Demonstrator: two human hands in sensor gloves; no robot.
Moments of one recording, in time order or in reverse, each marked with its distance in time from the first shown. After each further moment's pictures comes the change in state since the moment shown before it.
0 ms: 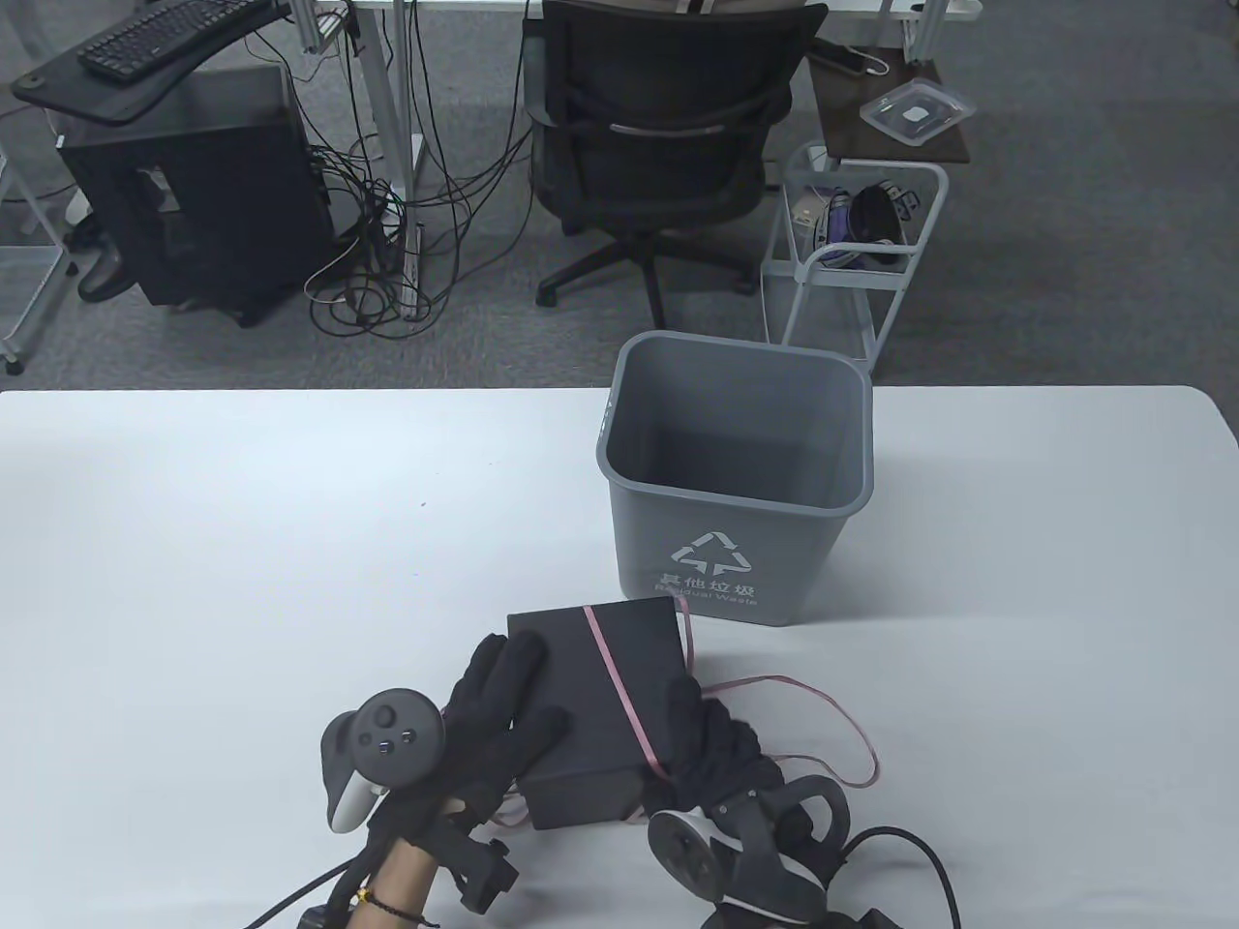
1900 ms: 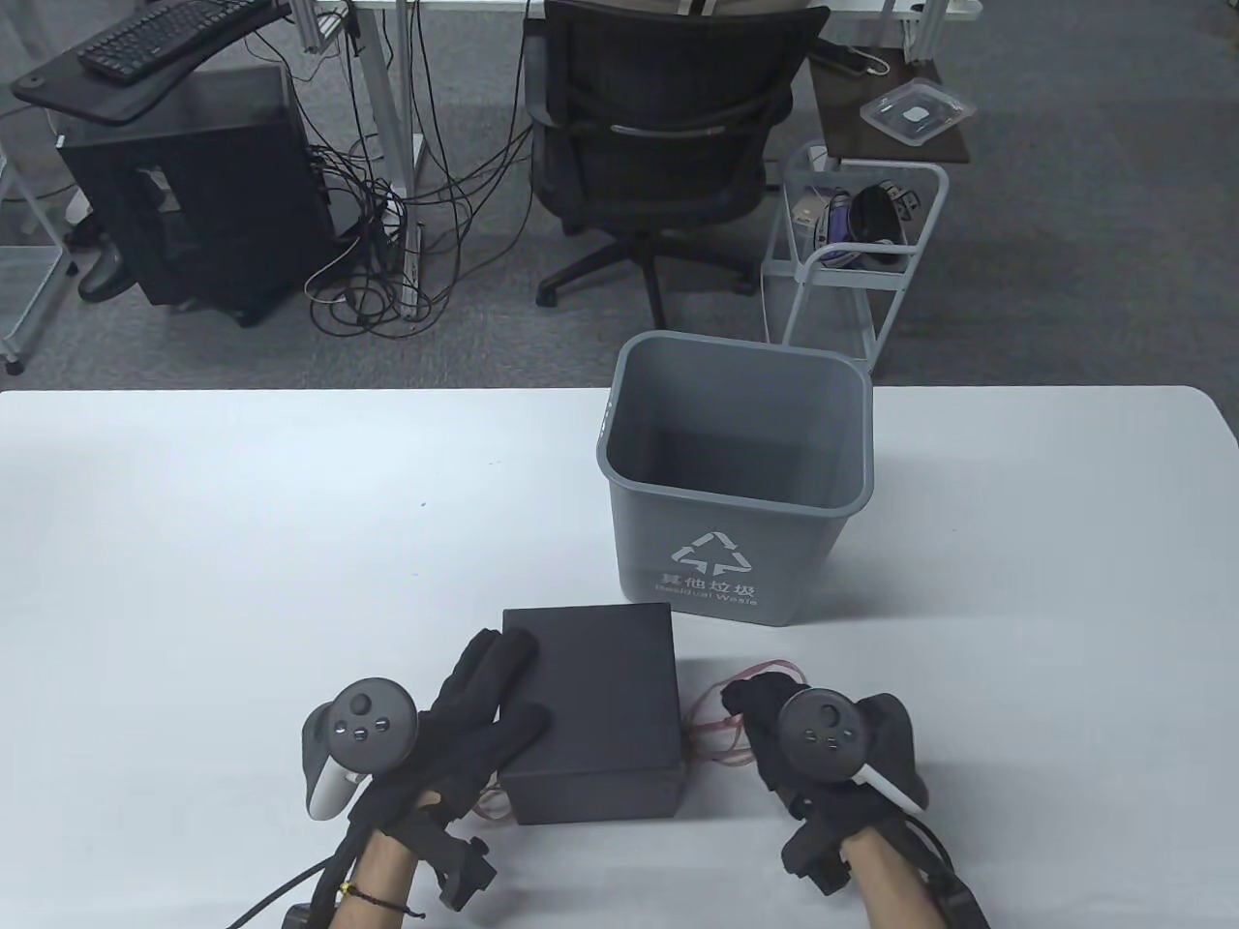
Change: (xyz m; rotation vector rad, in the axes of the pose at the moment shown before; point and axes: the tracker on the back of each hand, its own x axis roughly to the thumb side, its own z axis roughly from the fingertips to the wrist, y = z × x) left_hand -0.018 0.011 -0.001 -0.053 -0.019 0.083; right_hand -0.094 0.037 -0.027 0.170 0.111 -0.408
